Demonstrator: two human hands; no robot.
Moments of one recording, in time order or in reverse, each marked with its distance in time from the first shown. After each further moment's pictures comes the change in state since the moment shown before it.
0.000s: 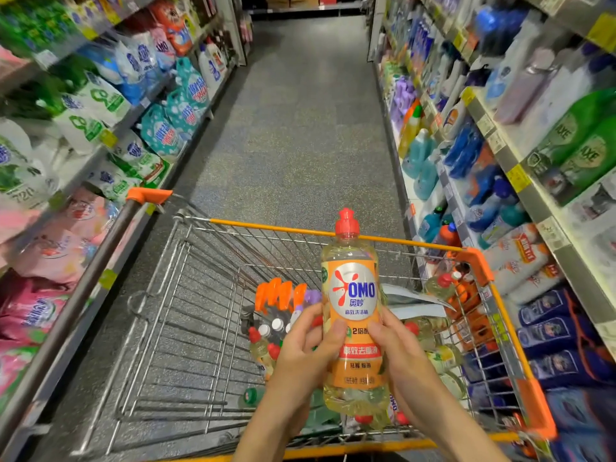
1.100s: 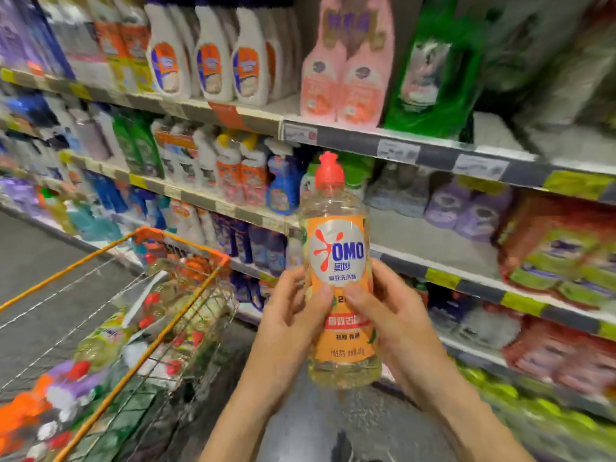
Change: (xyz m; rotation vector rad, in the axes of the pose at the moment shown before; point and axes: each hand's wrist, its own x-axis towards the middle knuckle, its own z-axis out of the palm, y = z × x) left_hand -0.338 -0.091 0.096 0.196 -1.157 0.095; right_hand -0.474 0.100 0.094 0.125 1.053 -0.681
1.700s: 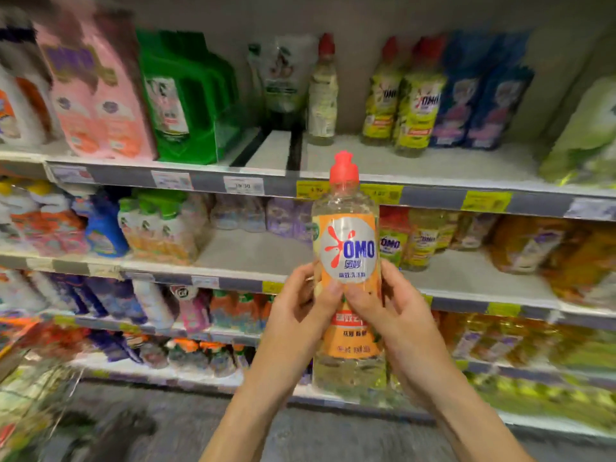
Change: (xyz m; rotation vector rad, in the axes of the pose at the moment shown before) left_hand 0.001 -0.056 0.329 0.028 -0.334 -0.046; right_hand -0.124 -0.101 -0.284 -0.052 0.366 -0.143
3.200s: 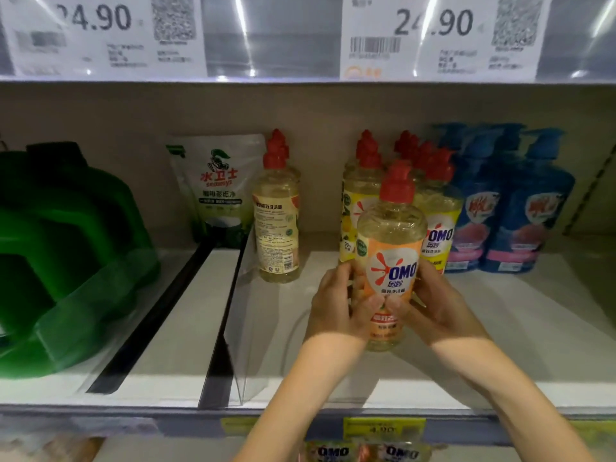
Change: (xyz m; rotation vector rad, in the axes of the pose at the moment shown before) left_hand 0.378 0.010 0.087 0.564 -0.098 0.208; right_hand 0.331 -0.060 -0.153 -0.337 0.044 -0.277
